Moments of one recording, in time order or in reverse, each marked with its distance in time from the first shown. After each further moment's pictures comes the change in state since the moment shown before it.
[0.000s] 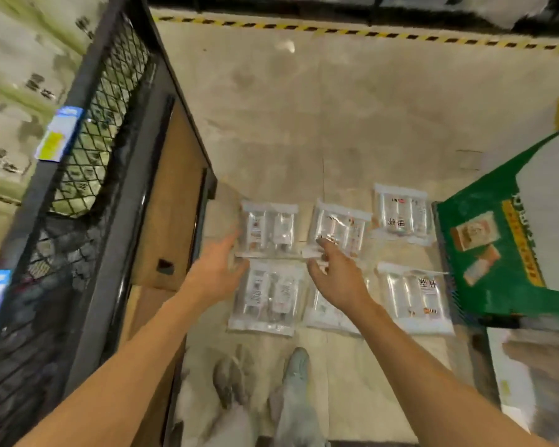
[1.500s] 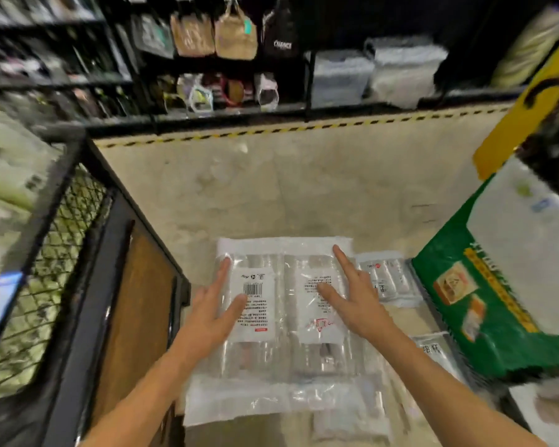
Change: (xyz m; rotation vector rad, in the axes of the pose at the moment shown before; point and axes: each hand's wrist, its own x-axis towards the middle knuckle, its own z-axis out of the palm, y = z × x) left_hand 0.093 0.079 -0.057 -0.182 -0.043 0.315; right_hand 0.056 -0.010 -0.126 0.261 0.278 -0.072
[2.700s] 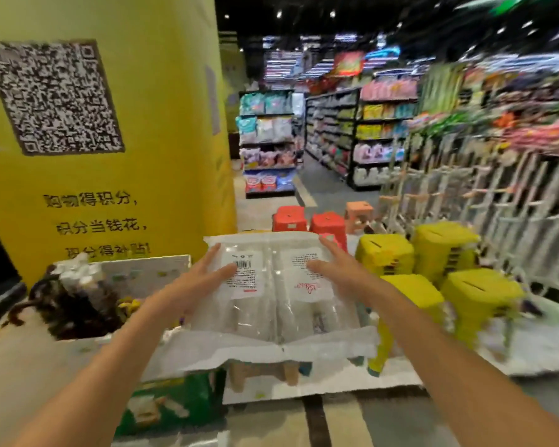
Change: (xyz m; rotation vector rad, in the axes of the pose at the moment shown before) left_hand -0.307 0.602 0.198 0.263 -1.058 0.877; right_hand -0.634 -0.113 -0.364 0.304 1.309 0.561
